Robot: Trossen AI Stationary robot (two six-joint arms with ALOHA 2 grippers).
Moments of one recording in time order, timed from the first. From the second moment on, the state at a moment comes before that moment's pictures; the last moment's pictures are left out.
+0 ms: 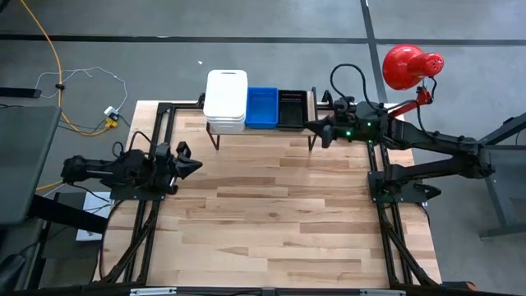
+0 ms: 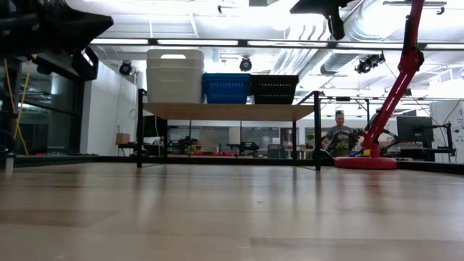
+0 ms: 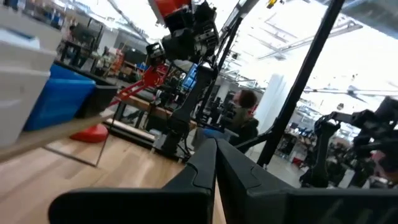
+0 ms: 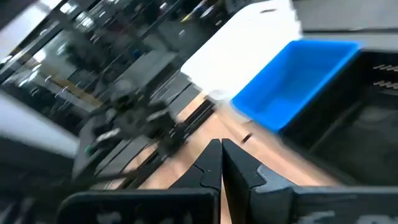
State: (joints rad) left arm 0.04 0.02 0.01 0.25 -0.10 -0.39; right arm -0.24 0.99 0.96 -0.20 0.05 0.65
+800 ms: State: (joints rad) left arm 0.04 0.02 0.01 0.17 -0.09 -0.30; right arm 0.07 0.36 0.39 0.02 0.13 0.56
